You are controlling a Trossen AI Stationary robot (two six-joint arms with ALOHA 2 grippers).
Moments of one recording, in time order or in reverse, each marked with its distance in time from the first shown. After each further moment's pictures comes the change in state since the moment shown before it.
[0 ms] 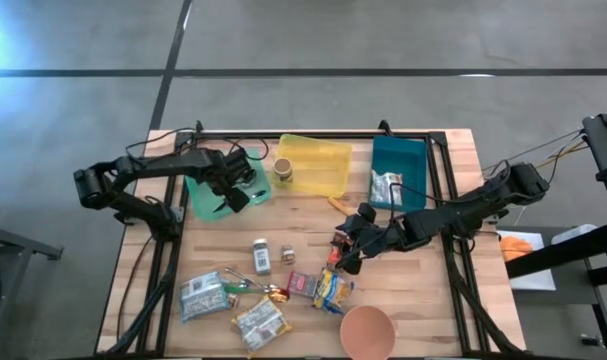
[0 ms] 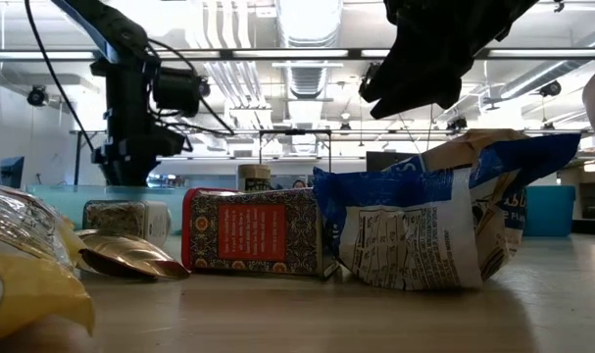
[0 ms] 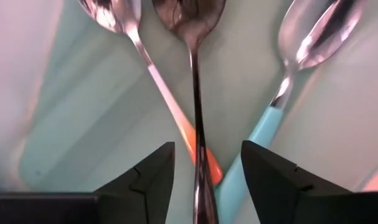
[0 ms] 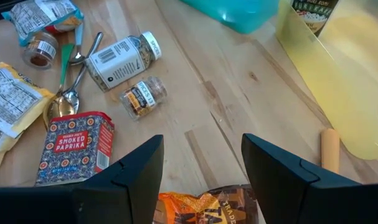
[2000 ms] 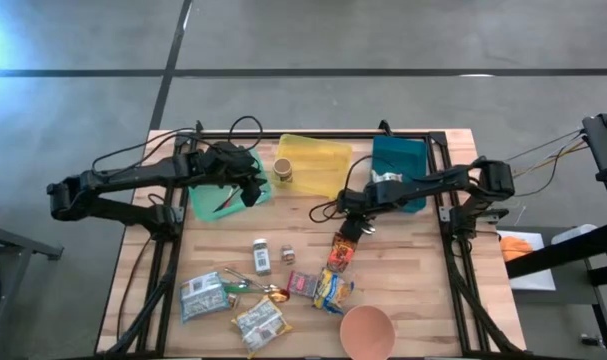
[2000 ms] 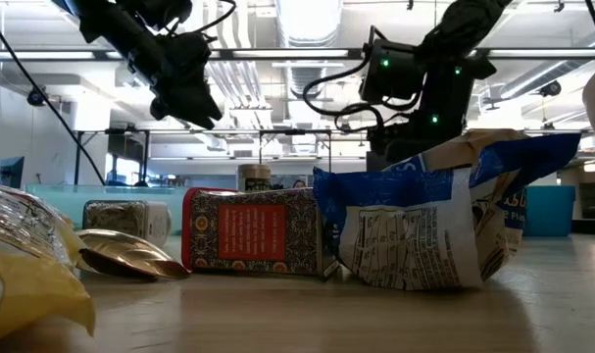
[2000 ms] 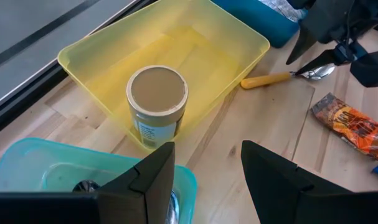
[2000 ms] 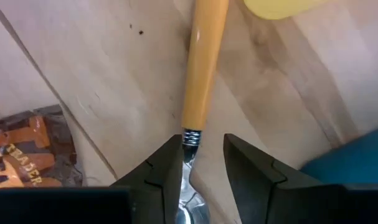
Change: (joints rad) left arm -0.169 -0.280 0.015 0.466 0.026 0.079; right arm -0.412 0.238 0.049 -0.382 -0.315 -0.087
